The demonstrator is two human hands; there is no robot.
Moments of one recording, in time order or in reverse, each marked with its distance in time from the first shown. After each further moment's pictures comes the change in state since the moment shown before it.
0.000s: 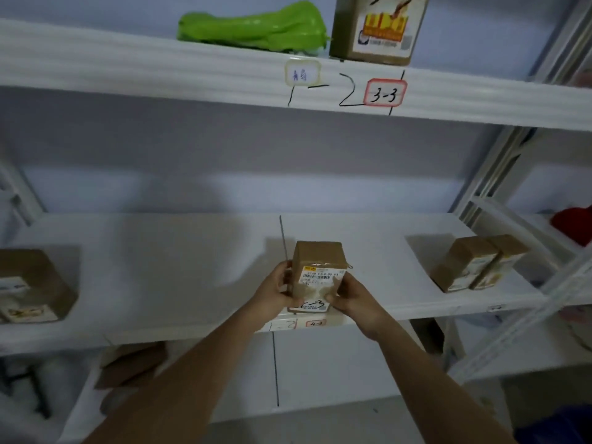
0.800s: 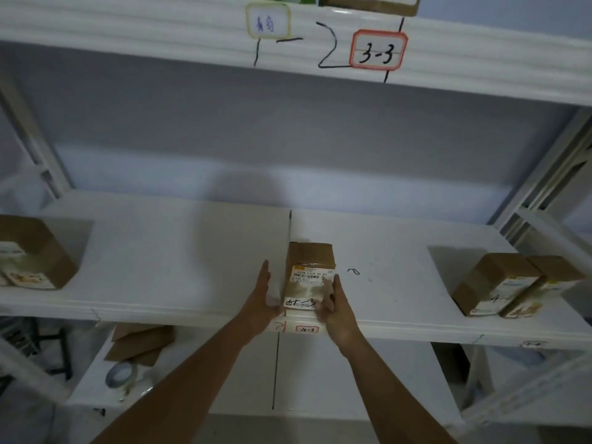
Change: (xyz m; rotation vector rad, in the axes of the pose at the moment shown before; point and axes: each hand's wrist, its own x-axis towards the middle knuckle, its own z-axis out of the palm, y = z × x) left_hand 0.015 -0.061 0.017 0.125 0.240 -0.083; right_hand 0.048 0.068 -0.004 -0.166 0.084 -0.072
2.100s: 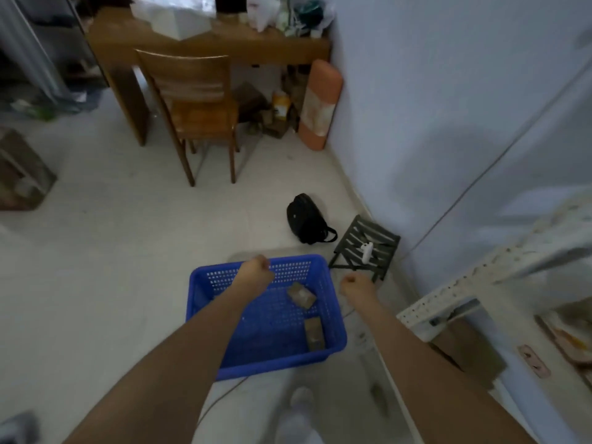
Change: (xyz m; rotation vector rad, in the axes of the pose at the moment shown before) left_hand -0.503 -0.246 -0.622 -0.012 1.143 -0.861; right_hand -0.183 -0.153 0.816 -0.785 -1.073 -0.132
